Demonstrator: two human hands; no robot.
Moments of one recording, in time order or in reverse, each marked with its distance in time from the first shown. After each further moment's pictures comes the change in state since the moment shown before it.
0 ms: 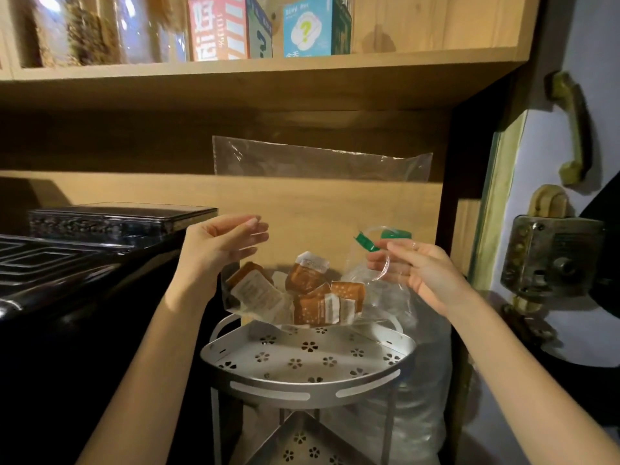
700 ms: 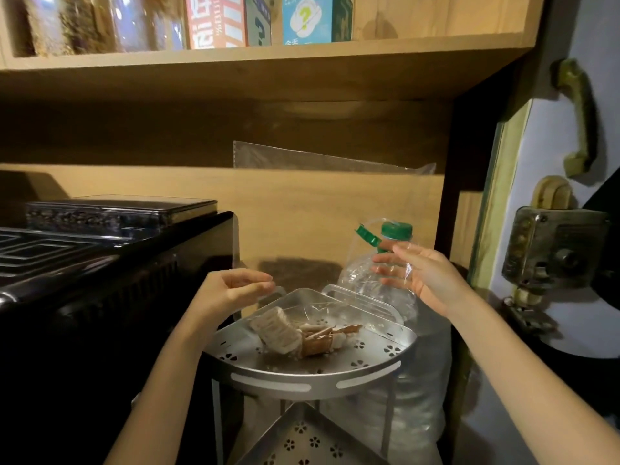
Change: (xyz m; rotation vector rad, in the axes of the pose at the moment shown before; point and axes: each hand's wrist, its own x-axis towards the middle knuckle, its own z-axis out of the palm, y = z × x) left_hand -0.032 -0.052 -0.011 0.196 -0.159 -0.209; right_hand 0.004 0.022 -0.009 0.131 0.003 0.078
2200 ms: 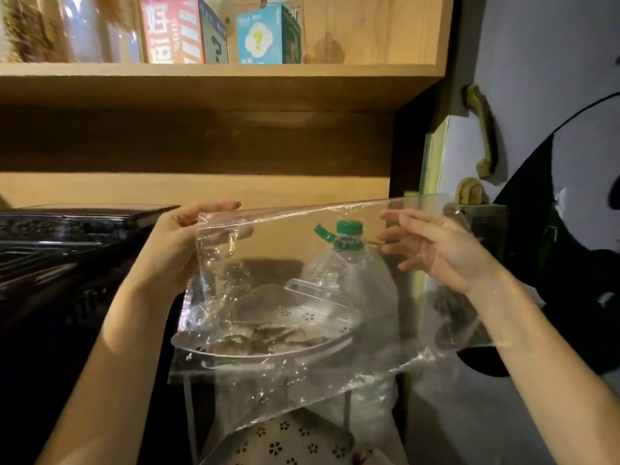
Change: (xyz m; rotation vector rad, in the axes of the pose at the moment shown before) left_hand -0.025 0.096 0.002 -0.363 -0.226 0.307; right_hand -0.087 -0.088 -0.014 -0.114 -0.096 -0.154
